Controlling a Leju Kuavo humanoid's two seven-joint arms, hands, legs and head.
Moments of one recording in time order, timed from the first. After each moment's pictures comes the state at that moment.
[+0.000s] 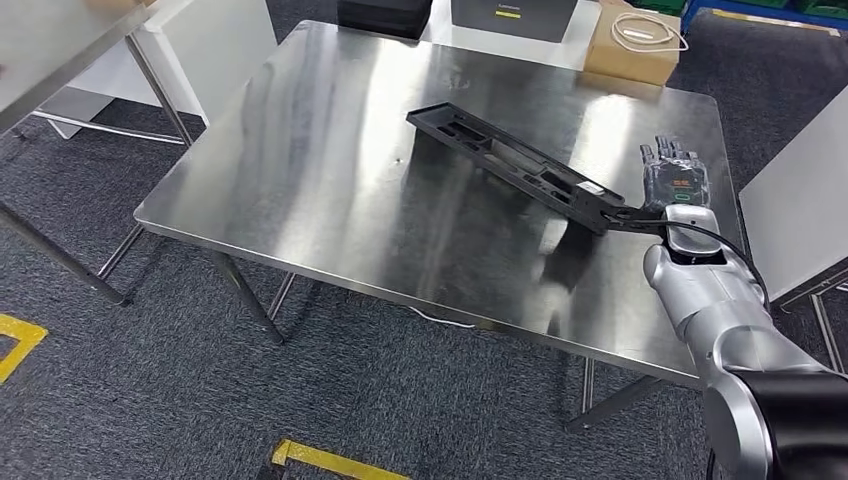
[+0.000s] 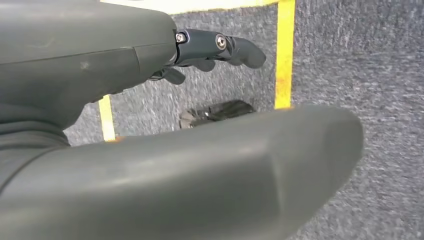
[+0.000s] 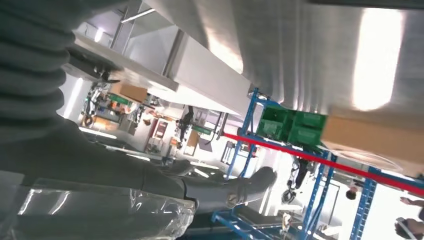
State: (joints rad) left arm -0.14 -0.18 0.76 -0.21 -0.75 0.12 -0.43; right arm -1.02 -0.20 0.31 -0.39 1.44 -0.32 0.02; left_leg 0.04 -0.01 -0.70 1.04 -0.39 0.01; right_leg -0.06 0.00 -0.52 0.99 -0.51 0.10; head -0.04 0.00
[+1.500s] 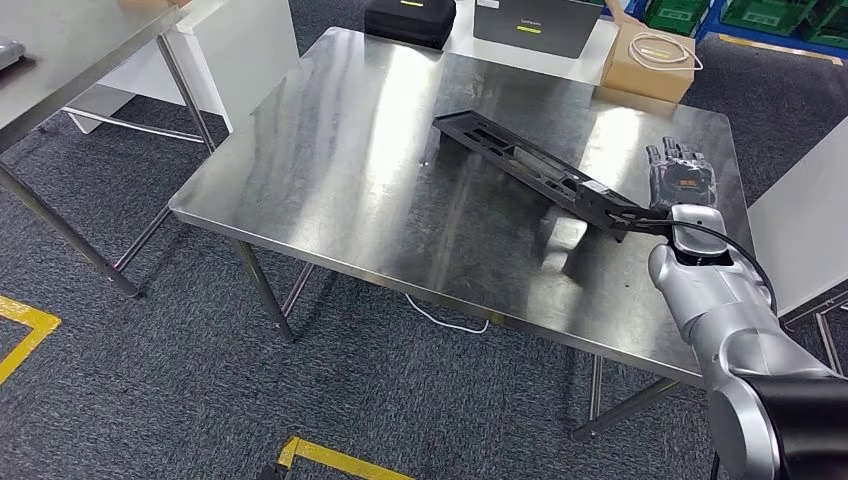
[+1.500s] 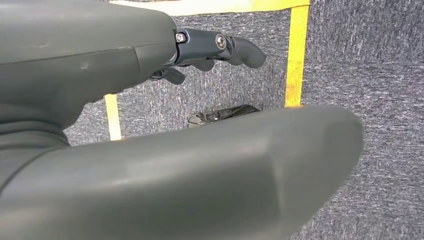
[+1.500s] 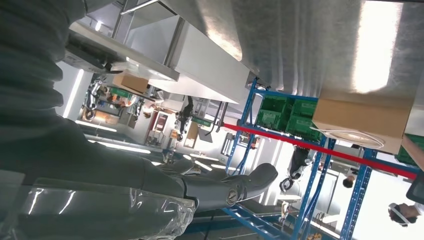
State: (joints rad) left arm -0.14 -0.19 0.76 -0.21 -0.75 0.13 -0.41; right arm -1.04 -0.19 0.31 -0.39 1.45 -0.30 0.02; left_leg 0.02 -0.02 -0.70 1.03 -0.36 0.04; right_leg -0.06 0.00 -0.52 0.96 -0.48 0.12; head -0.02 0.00
